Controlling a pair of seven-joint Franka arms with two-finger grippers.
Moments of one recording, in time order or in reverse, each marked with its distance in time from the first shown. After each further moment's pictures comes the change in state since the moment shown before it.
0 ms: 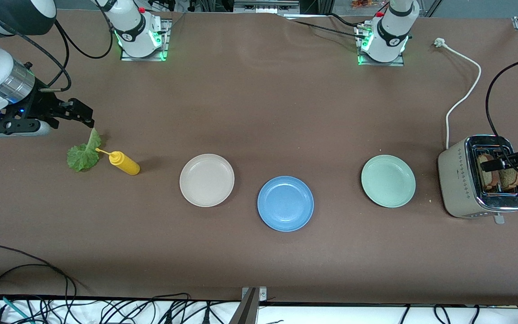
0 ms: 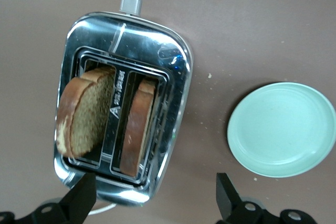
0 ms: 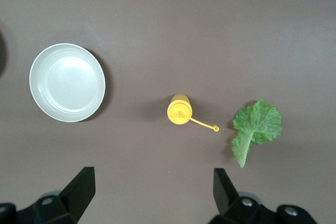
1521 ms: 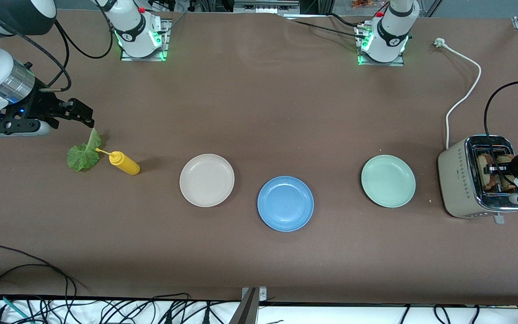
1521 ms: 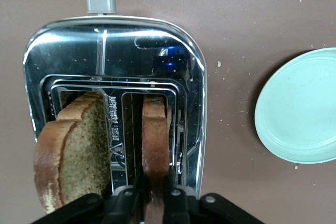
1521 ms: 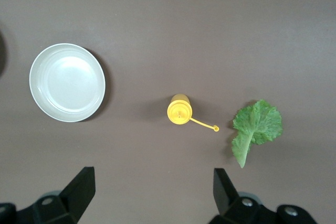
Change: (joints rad) left arm 0.052 0.107 -0.001 0.001 0.000 0.057 0.282; right arm 0.000 0.000 0.000 0.000 0.000 0.000 0.000
